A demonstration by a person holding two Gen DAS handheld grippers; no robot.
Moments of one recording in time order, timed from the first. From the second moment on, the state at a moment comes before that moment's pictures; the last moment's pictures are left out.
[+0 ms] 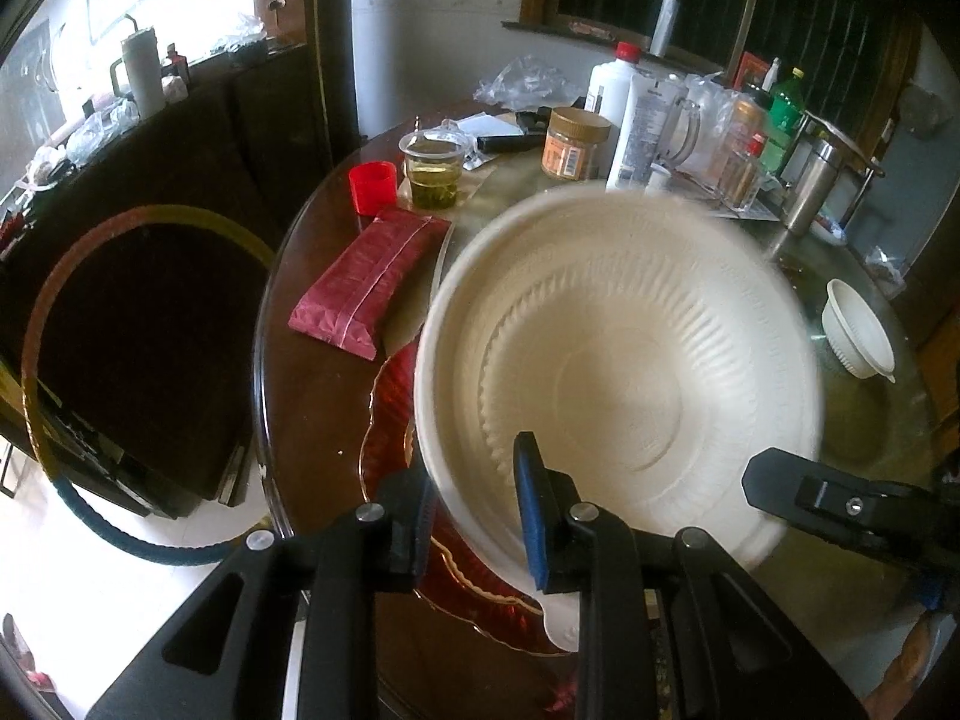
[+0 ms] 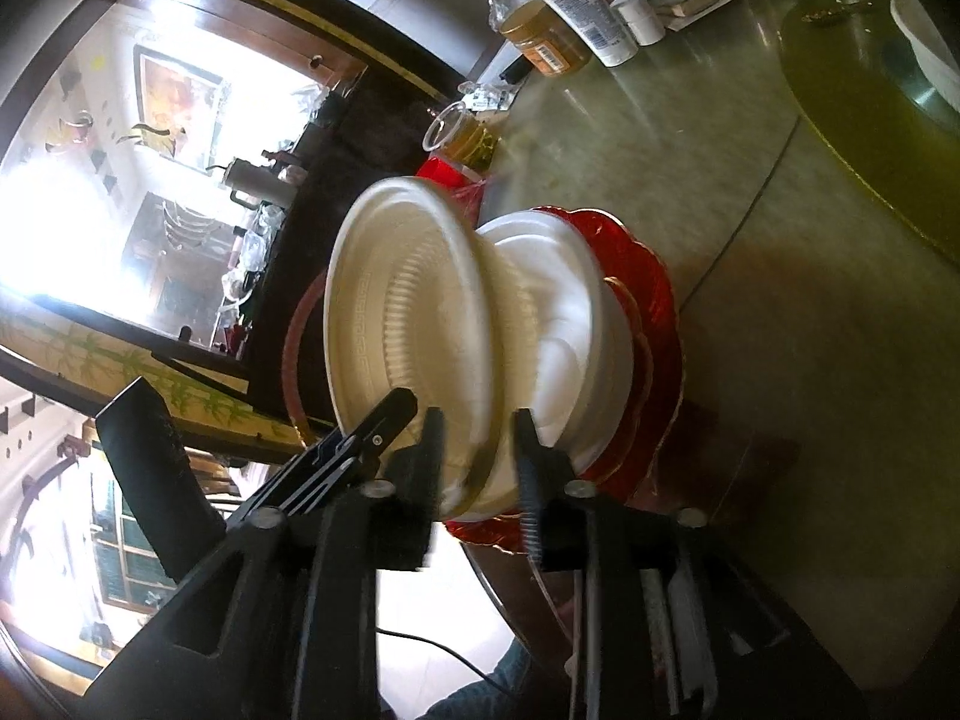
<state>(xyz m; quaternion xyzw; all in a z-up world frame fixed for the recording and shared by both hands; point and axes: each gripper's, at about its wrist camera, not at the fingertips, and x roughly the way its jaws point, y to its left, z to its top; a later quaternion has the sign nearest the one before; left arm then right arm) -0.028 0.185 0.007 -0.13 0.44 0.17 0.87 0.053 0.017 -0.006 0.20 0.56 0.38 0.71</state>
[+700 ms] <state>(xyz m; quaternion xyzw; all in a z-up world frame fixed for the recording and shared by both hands) -0.036 0.186 0.020 -0.12 0.42 0.19 0.88 0.041 0.027 0.017 0.14 0.53 0.37 0.75</state>
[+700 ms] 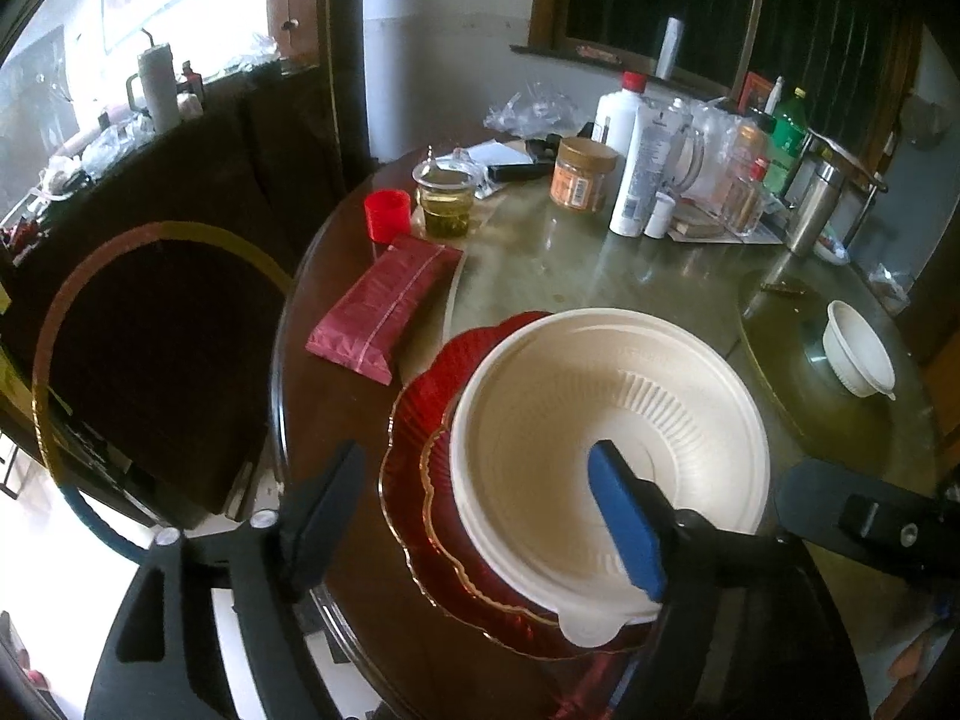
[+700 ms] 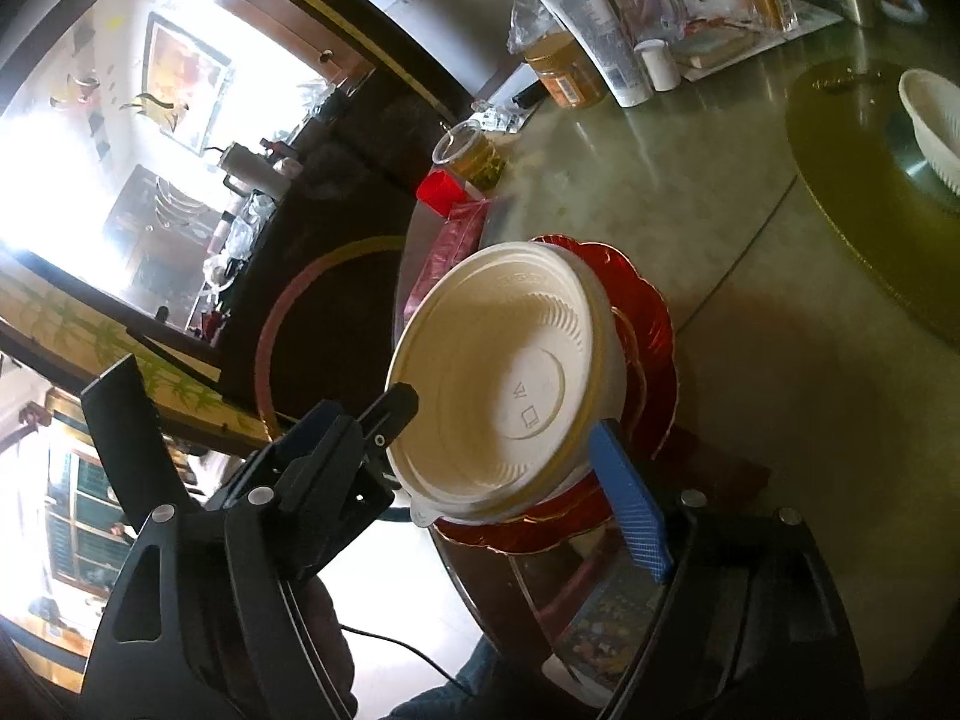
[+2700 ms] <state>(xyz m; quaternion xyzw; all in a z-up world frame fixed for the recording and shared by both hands) 0.129 -0.055 -0.001 -0.03 0.41 0.04 0.91 0.103 -0.292 -0.017 0.23 0.49 0.08 0.84</state>
